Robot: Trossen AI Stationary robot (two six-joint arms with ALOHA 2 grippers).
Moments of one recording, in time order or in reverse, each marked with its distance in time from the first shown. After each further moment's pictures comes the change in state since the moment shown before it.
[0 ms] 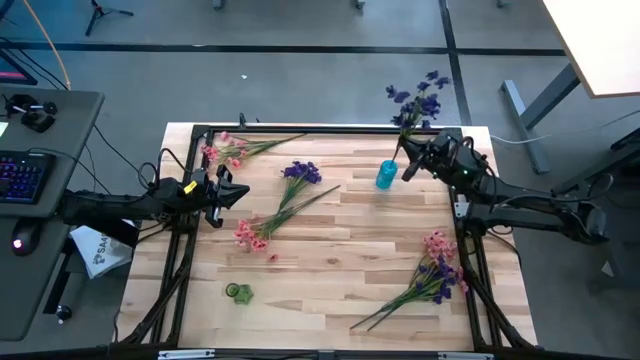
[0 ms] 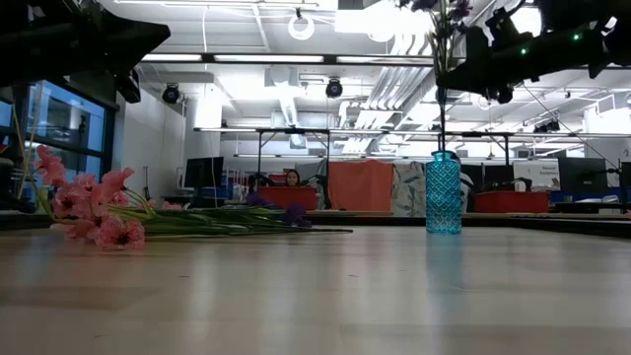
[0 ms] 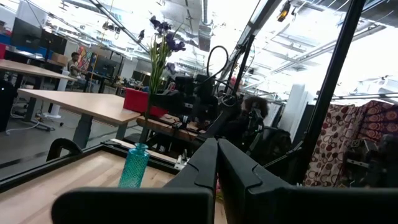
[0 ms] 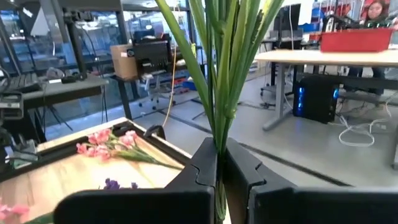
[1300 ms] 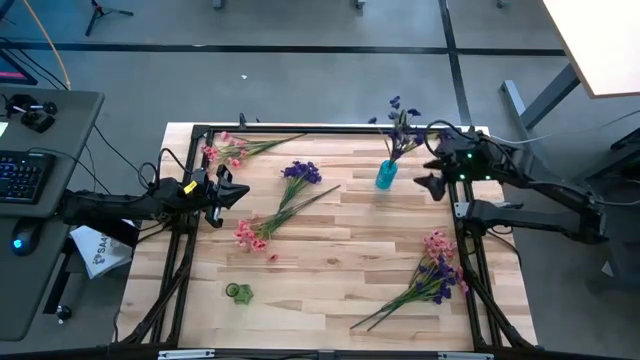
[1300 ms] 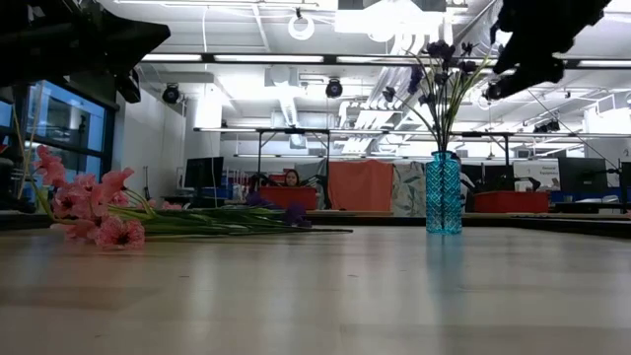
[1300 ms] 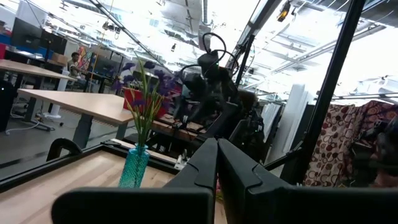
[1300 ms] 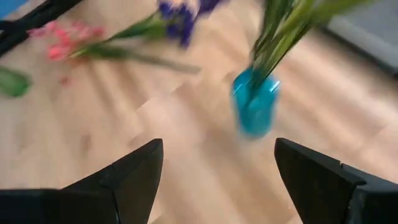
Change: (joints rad) left arm 0.000 0.000 0.000 0.000 0.000 0.000; right arm 0.001 -0.002 0.559 -1.356 -0.360 0.221
